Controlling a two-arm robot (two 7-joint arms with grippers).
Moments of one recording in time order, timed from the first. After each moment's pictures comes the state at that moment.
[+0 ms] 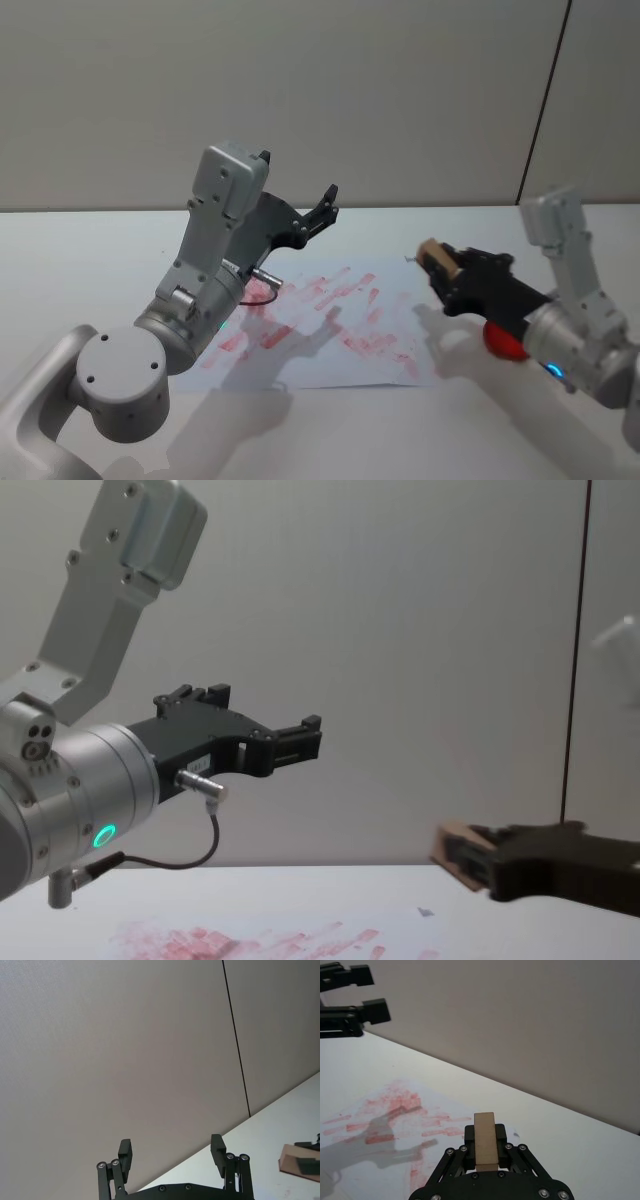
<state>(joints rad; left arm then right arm) -0.24 0.38 0.45 -1.63 -0.20 0.01 -0.01 0.15 0.25 -0.29 -1.53 0.17 0.17 0.36</state>
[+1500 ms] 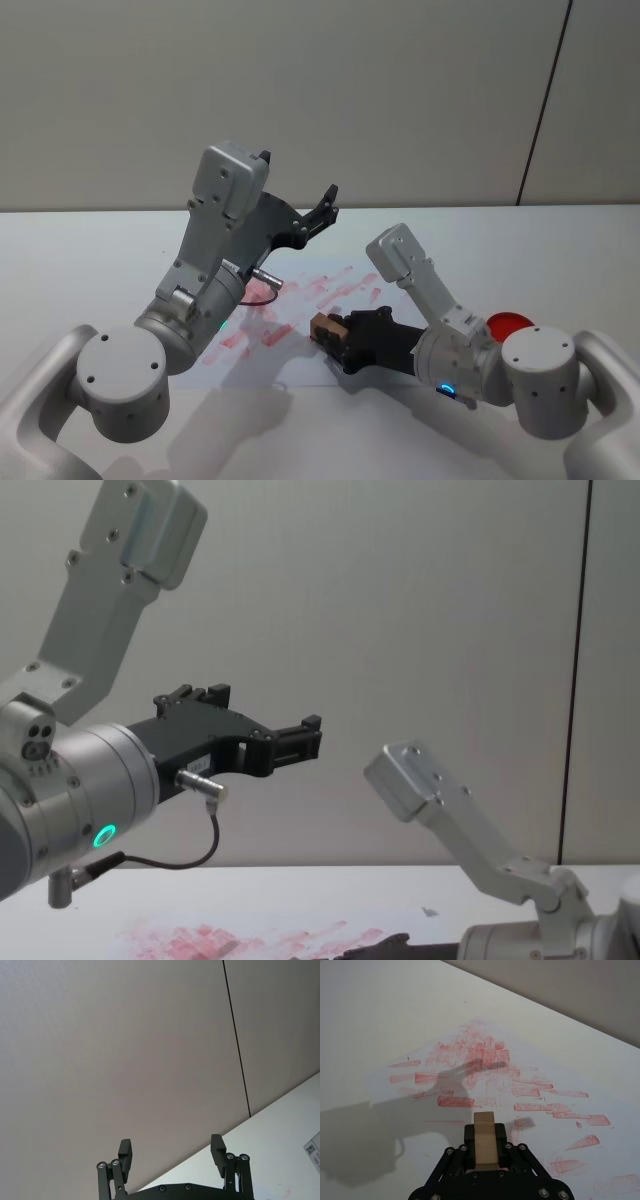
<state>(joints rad) -0.24 0.38 0.45 -1.63 -0.20 0.01 -0.01 0.35 0.08 -0.44 -1.19 0.01 0.27 0.56</state>
